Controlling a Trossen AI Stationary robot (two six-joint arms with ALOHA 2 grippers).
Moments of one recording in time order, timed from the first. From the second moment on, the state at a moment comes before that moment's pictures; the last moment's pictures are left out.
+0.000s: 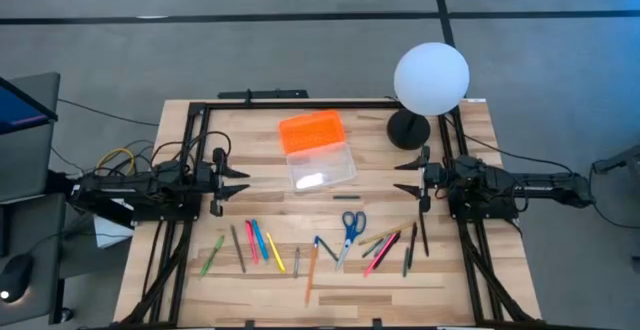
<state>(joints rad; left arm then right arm) -0.01 0.01 0.01 0.07 -0.04 -0.01 -0.09 0.18 0.01 0.01 0.00 -0.14</state>
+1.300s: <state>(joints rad) -0.08 0.01 0.01 0.04 -0.03 -0.17 -0.12 0.18 0.03 0.34 0.20 -0.11</state>
